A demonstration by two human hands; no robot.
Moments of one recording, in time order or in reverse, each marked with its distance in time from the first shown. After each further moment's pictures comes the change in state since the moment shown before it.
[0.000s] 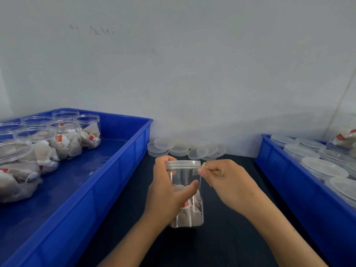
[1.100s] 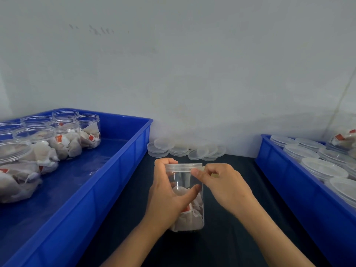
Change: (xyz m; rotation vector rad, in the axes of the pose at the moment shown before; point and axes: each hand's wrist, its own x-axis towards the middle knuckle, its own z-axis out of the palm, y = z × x) left_hand -0.004 -0.005 0.000 -0.046 -0.019 0.052; right_hand 0.012 0.011 0.022 0.100 0.045 0.095
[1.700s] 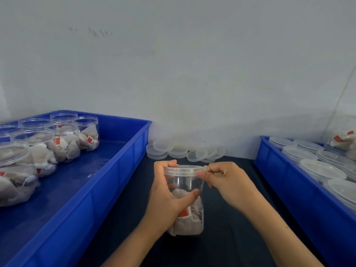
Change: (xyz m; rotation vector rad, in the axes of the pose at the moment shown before) left_hand 0.000 0.002 -0.001 -0.080 -0.037 0.007; right_hand 0.007 0.007 -0.014 0.044 -0.052 -0.029
